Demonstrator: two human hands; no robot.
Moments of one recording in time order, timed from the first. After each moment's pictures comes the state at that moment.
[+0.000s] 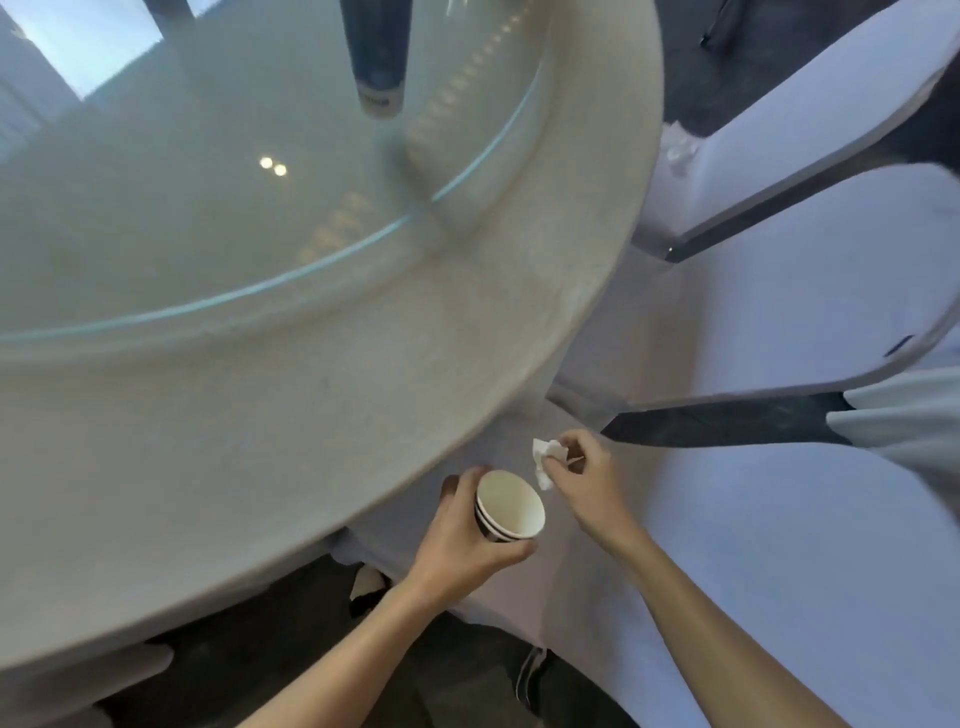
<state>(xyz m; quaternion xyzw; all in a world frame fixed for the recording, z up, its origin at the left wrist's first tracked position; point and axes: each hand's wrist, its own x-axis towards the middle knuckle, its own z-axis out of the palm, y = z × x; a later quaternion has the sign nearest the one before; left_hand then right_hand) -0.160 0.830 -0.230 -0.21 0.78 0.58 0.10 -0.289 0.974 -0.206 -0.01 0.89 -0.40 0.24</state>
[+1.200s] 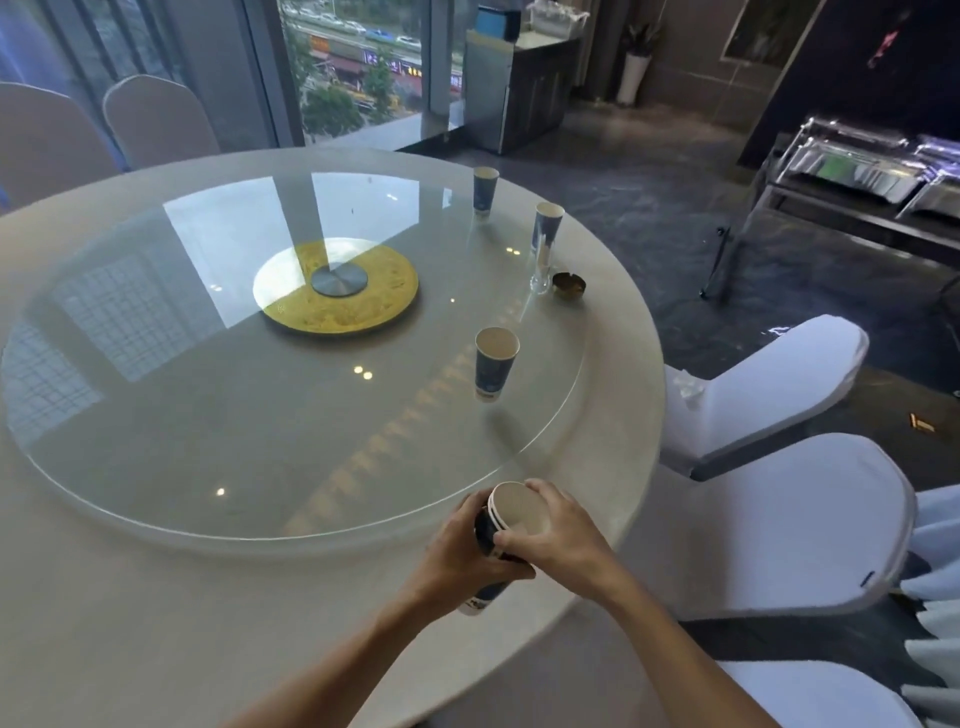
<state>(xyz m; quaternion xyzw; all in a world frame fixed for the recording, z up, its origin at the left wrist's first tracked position) -0.204 0.652 0.018 -0.16 0.79 0.58 -0.06 -0.293 0.794 0.085 -0.21 0.87 -0.36 0.26</state>
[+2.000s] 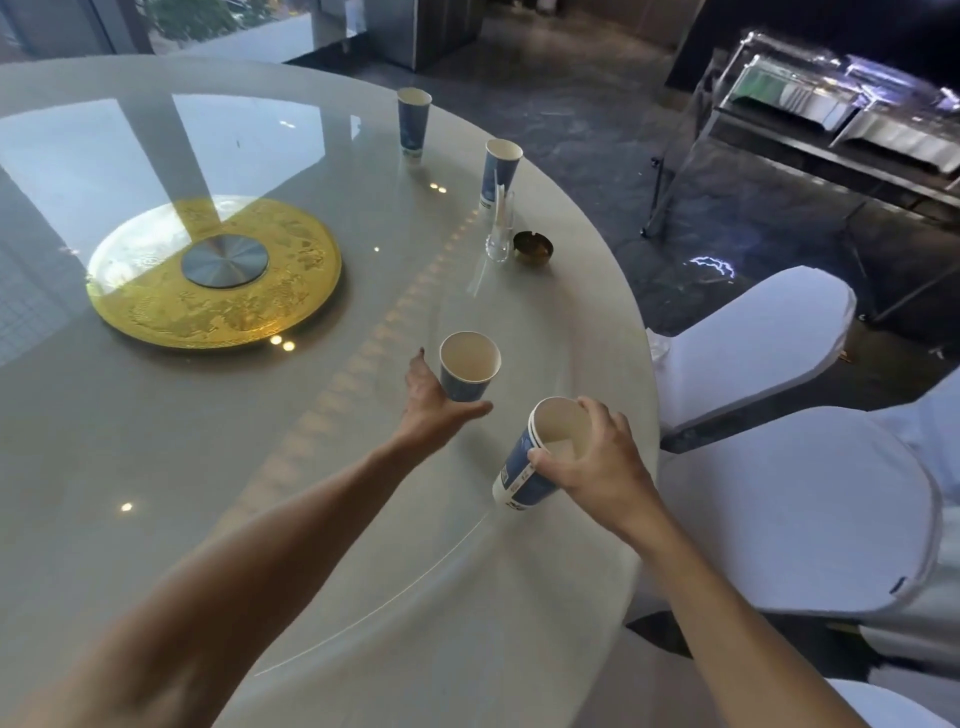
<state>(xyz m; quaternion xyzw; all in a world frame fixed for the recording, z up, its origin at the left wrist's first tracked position) -0.481 0.487 -0.023 -0.26 0.78 0.57 -0.03 -0.462 0.704 0.073 -0.07 0.94 -0.32 0.12</state>
